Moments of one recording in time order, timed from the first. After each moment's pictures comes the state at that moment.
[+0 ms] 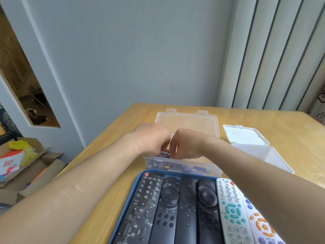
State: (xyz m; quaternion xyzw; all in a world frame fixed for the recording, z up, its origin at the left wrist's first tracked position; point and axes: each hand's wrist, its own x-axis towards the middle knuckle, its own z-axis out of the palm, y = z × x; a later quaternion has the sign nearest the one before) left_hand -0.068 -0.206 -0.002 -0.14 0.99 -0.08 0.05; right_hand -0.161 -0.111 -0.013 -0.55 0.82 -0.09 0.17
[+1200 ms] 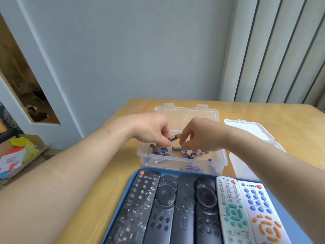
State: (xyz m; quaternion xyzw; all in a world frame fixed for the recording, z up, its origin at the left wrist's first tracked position) left_hand -0.076 -0.210 0.019 -0.15 0.98 0.10 0.12; right_hand -0.190 -0.082 -0.003 -0.55 0.81 -0.13 0.16
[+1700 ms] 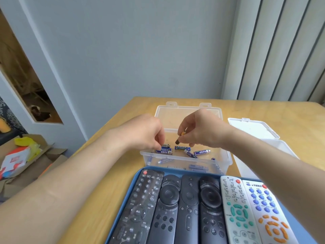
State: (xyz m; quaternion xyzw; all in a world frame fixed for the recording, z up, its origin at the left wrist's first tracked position) left_hand -0.058 -0.222 -0.003 -0.19 0.98 0.04 0.01; right_hand -0.186 -0.087 -0.008 -0.51 0.79 -0.30 0.16
